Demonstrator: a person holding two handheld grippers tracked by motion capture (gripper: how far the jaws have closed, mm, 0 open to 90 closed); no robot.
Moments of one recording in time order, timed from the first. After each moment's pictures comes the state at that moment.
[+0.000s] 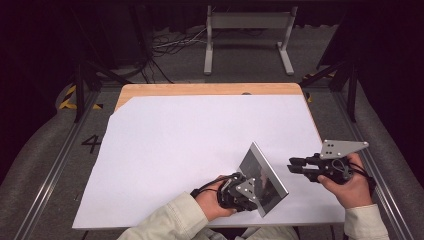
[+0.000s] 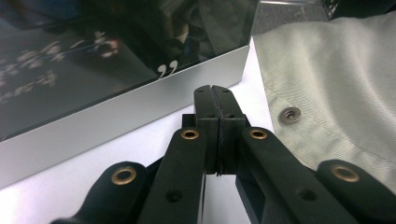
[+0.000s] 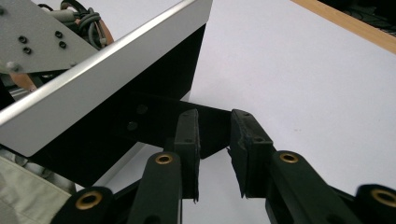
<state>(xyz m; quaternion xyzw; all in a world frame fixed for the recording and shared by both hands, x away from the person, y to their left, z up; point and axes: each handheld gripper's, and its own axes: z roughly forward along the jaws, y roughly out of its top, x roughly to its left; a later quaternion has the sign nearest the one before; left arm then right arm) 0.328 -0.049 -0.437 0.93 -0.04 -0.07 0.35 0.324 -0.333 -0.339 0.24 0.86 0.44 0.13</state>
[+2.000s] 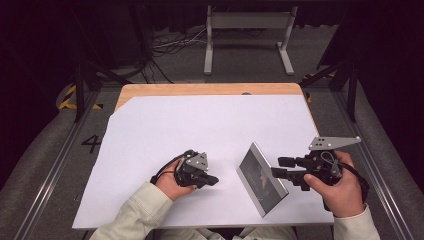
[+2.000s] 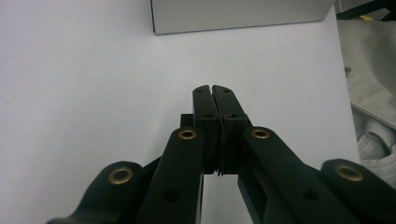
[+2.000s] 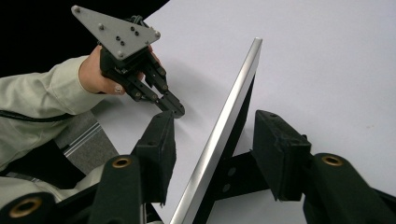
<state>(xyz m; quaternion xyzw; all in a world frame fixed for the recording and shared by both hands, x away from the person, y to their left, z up) 0.375 0.060 -0.427 0.92 0.09 -0.03 0.38 0.302 -0.281 -0.304 0.37 0.80 0.46 0.05</state>
